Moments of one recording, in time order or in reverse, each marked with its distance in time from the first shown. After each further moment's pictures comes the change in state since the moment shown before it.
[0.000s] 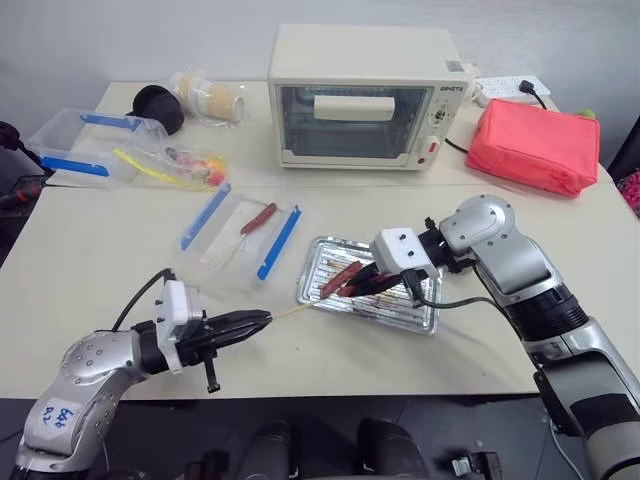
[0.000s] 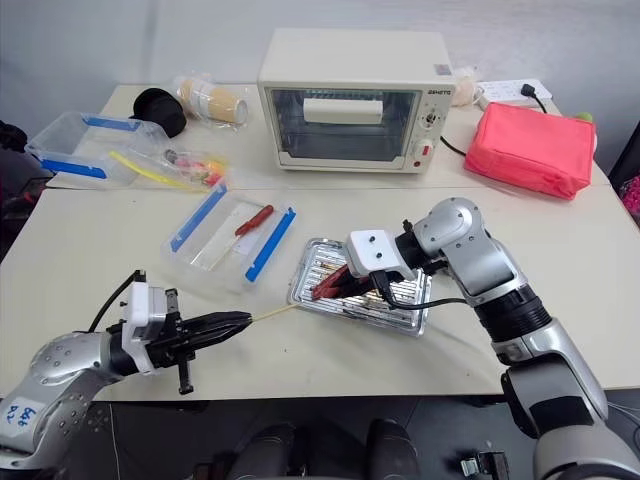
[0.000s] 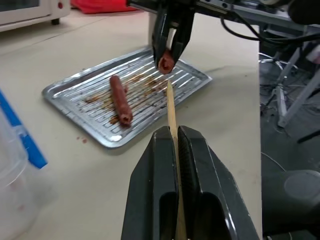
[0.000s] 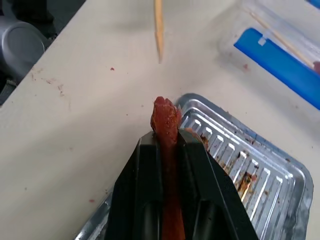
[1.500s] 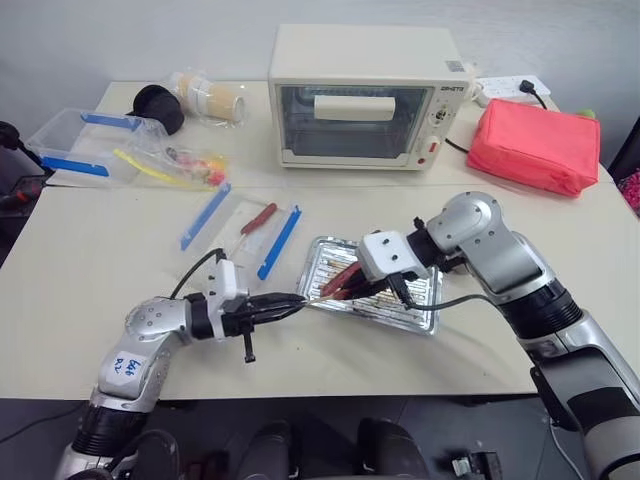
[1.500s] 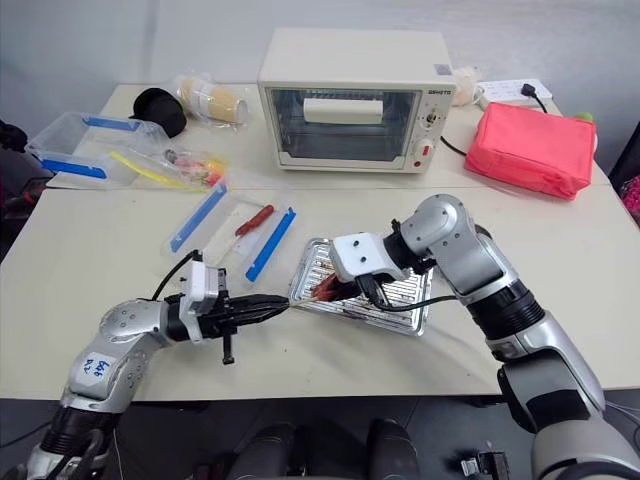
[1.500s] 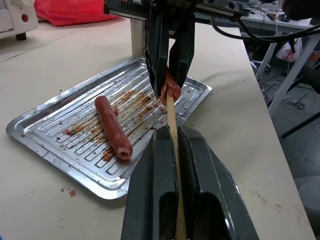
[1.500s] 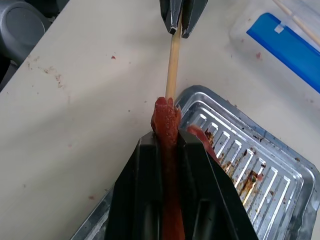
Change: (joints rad) left arm -0.267 -0.177 -0.183 0.270 0.163 -0.065 -0.077; right arm -0.039 0.022 0.056 -0.017 -0.081 0.071 -0.003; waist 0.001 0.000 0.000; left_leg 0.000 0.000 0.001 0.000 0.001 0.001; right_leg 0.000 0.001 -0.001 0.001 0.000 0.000
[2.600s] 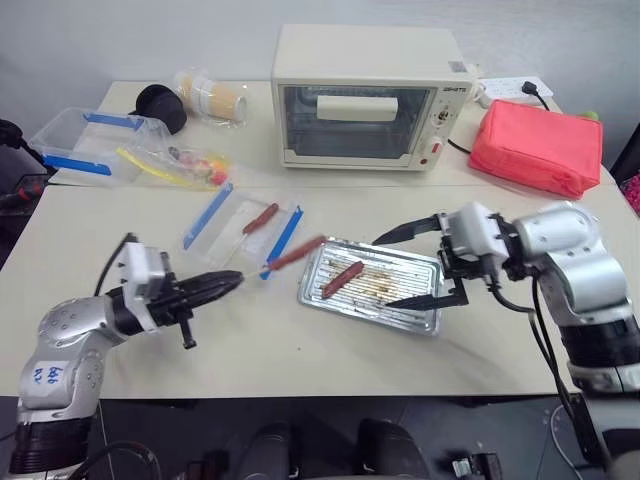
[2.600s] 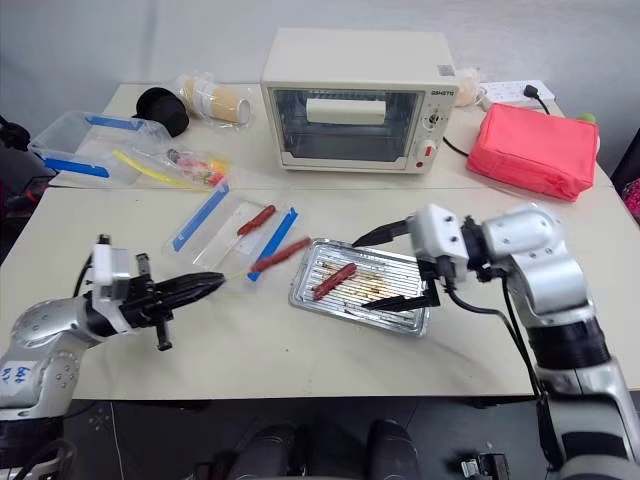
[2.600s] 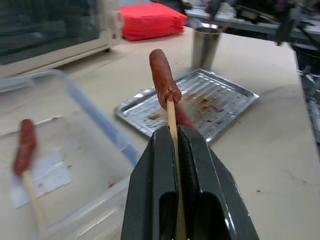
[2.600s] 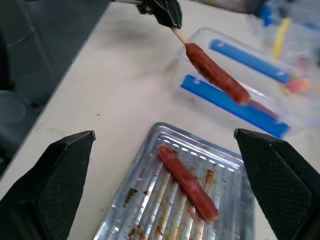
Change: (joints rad) left arm 0.096 0.083 0.397 0.001 -0.156 0.022 0.066; right arm 0.357 -0.078 -0.478 -0.171 0.354 -0.108 -0.121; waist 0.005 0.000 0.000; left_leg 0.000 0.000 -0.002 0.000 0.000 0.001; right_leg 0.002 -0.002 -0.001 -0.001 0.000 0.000
